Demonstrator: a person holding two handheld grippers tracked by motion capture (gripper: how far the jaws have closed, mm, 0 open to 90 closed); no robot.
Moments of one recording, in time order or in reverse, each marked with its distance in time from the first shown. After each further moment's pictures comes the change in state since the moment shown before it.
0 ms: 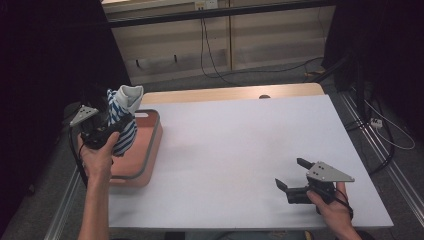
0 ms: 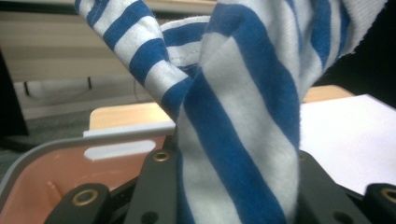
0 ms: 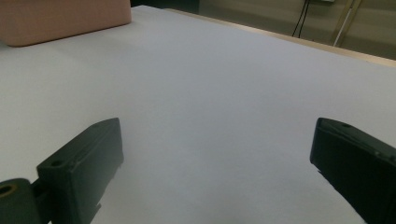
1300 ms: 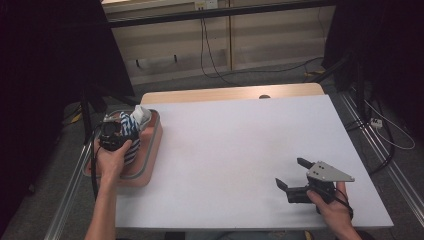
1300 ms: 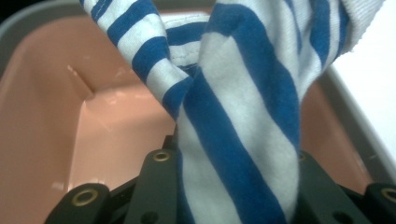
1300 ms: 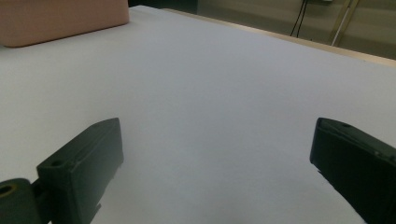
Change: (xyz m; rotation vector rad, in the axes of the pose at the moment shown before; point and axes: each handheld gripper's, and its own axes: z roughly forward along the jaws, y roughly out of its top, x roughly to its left) left arm 0.021 -0.047 0.055 0.412 0.196 -0.013; right arm -0.001 0.000 0.000 0.001 -0.005 0.004
